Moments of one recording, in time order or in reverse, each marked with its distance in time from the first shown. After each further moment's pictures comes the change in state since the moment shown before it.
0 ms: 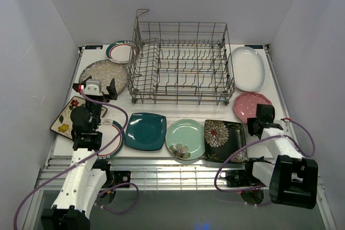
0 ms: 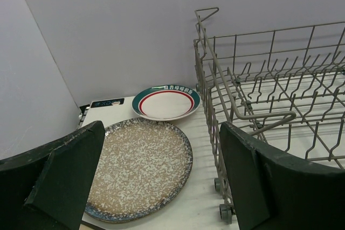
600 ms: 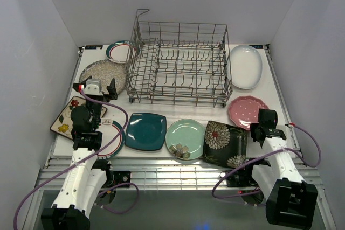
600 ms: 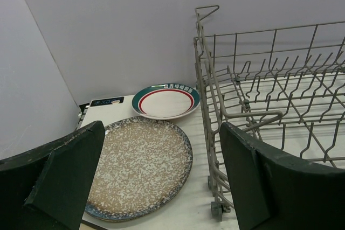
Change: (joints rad) left arm 0.000 0.005 0.000 0.000 0.000 0.000; right arm -0.011 -0.195 -0.011 -0.188 0.046 -0.018
